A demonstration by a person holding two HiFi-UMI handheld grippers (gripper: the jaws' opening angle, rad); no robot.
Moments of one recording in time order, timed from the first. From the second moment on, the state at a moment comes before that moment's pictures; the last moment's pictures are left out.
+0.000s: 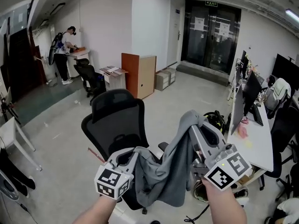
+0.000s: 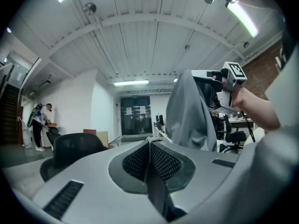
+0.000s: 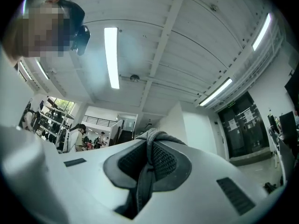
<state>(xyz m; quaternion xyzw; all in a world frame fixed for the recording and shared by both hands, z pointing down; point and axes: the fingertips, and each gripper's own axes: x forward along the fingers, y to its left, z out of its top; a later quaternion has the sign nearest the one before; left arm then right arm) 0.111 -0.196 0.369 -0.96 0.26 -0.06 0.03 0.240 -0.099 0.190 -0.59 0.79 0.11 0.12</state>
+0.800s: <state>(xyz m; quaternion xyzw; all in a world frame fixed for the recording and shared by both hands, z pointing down) 0.046 -0.099 0.491 -0.99 0.04 -0.10 -0.02 0.127 -0.119 0.204 -0.66 0.74 0.10 0.07</state>
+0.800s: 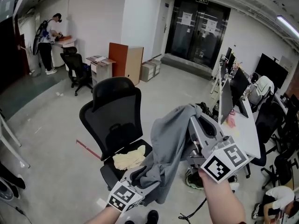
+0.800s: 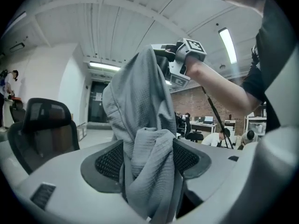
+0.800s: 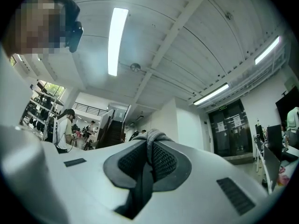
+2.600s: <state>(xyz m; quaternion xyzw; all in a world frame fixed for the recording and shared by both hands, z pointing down) 0.068 -0.122 0.382 -0.97 0.21 -0.03 0.05 0.245 0.117 0.249 -0.72 0.68 0.05 0.12</state>
